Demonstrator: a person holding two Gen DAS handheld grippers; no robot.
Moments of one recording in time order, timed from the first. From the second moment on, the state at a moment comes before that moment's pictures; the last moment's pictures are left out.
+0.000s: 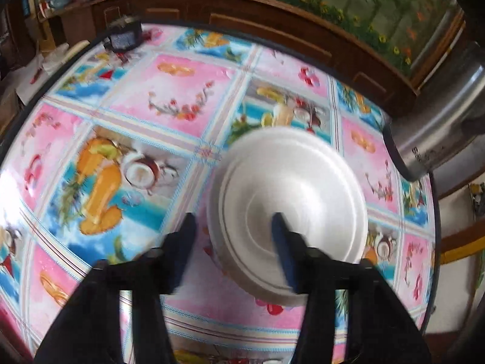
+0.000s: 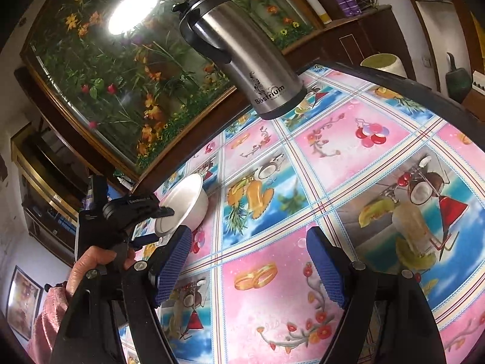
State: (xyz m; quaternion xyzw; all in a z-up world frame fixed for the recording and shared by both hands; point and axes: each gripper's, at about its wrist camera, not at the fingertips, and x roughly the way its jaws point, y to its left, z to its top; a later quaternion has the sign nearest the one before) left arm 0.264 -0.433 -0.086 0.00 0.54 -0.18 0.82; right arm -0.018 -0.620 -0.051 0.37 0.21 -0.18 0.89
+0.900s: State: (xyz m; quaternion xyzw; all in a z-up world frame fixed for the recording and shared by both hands) left arm 0.052 -0.238 -0.077 0.01 0.57 -0.24 0.78; right arm -0.020 -0.589 -0.051 0.34 0.21 -0.10 0.91
